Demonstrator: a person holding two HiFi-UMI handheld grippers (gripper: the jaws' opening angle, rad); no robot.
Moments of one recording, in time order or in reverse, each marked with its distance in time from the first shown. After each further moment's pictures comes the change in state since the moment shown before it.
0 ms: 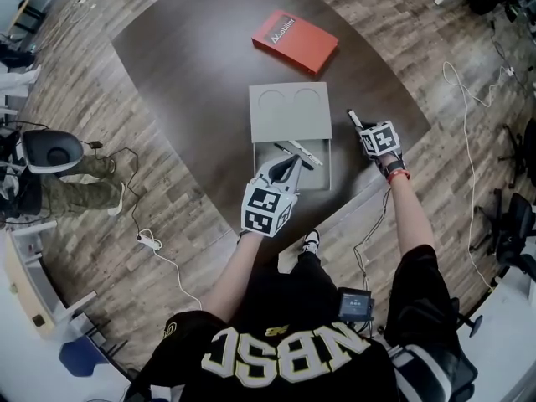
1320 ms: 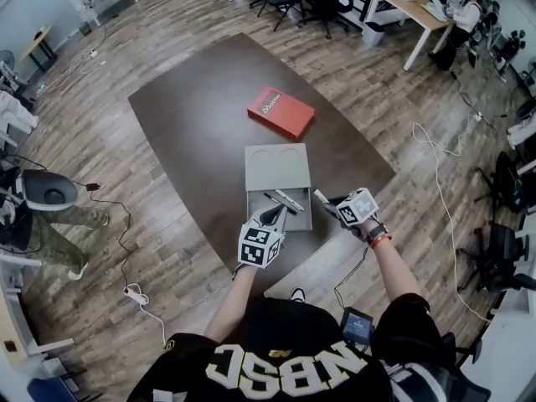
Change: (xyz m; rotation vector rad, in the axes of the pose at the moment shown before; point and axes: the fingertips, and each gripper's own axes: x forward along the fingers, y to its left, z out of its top) left arm -0.034 -0.015 -0.001 0.012 -0.053 0.009; right arm -0.116 0.134 -0.008 -0.089 -0.035 0.262
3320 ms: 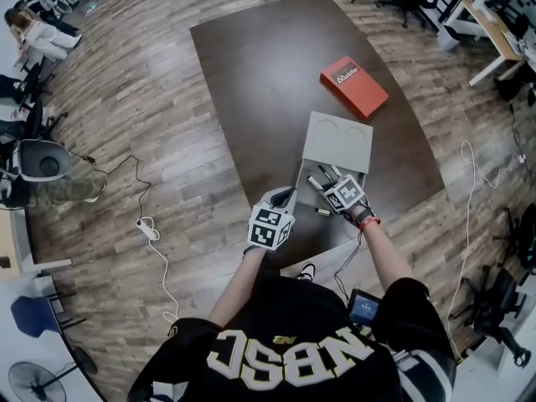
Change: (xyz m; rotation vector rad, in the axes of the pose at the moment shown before) left arm -0.082 0.091 -0.059 -0.138 0.042 0.231; right arm 0.168 0.117 0.030 -0.253 0.182 0.171
